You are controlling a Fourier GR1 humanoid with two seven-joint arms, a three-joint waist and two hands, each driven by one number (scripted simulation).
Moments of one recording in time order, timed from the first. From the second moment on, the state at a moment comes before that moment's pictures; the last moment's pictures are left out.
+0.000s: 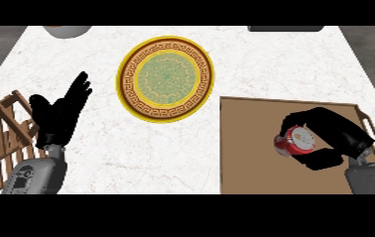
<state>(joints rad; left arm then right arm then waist) -0.18 0.24 0.06 -1.38 0.06 0.02 0.16 -0.15 -0.44 0.07 -1.58 0.70 0.60 -0.14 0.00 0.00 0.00</state>
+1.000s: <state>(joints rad) -0.23 0.19 0.01 -1.39 0.02 -0.03 0.17 -0.41 -0.03 0.32 -1.58 0.99 0.24 0.40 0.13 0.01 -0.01</state>
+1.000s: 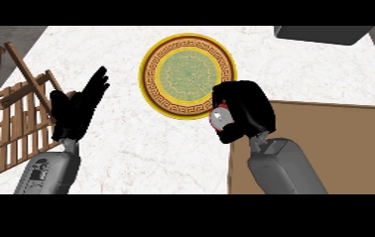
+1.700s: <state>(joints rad) -0.28 0.16 -0.02 -1.37 0.01 -0.03 0.18 -0.78 0.00 0.45 -1.41 1.27 -0.16 1.03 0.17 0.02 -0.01</state>
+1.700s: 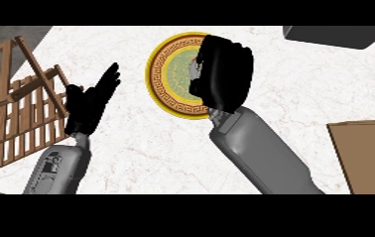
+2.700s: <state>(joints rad) -0.28 0.18 0.02 -1.35 0.01 -0.01 0.17 -0.92 -0.01 0.46 -0.97 1.09 -0.40 1.12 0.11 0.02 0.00</state>
